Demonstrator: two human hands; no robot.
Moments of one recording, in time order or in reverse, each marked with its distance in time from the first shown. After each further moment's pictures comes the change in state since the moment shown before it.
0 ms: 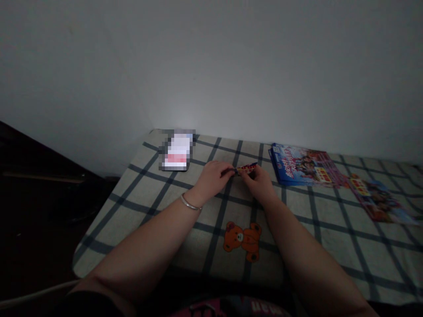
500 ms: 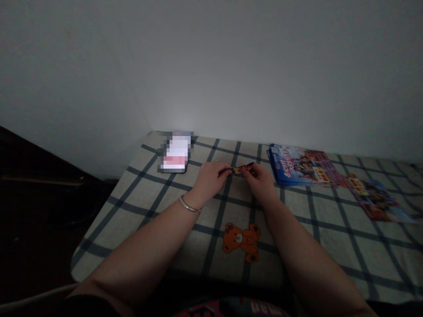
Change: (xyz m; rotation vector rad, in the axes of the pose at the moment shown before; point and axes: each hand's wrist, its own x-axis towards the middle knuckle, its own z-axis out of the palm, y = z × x) left_hand -0.001 -0.001 0.000 0.046 0.043 -0.054; right_hand 0.002 -0.004 -0.004 0.109 0.005 -0.015
